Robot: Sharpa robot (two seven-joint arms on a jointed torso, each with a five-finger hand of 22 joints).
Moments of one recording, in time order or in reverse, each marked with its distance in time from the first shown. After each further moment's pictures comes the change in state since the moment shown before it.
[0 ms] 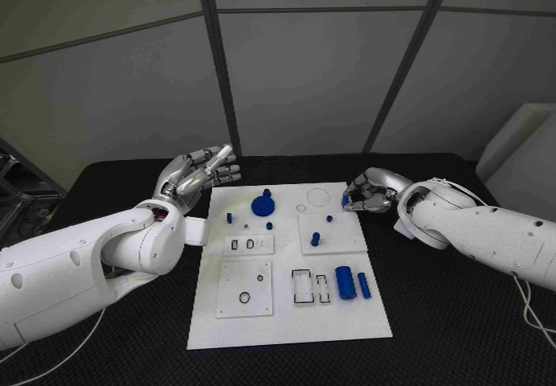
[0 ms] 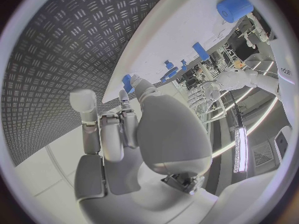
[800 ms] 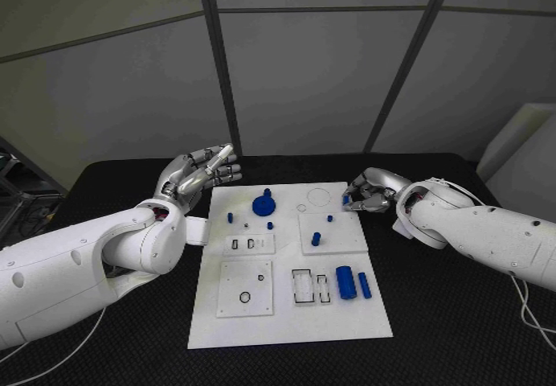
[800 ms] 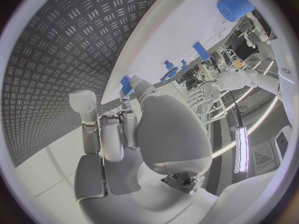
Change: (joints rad) left arm 0.000 0.000 0.000 0.000 0.000 0.002 0.000; left_hand 0.000 0.000 0.000 0.000 0.000 0.000 0.000 0.000 0.000 0.000 0.000 0.000 0.000 0.000 0.000 0.000 0.000 0.000 0.000 0.000 0.000 0.000; right arm 0.000 0.011 0.000 -0.006 0.001 0.004 -0.006; right_hand 0.012 0.025 0.022 -0.013 -0.007 0.073 -0.012 0.033 0.007 0.011 -0.004 0.008 0.000 0.000 0.000 0.000 0.000 0.000 0.007 0.000 0.004 0.008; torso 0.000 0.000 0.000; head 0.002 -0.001
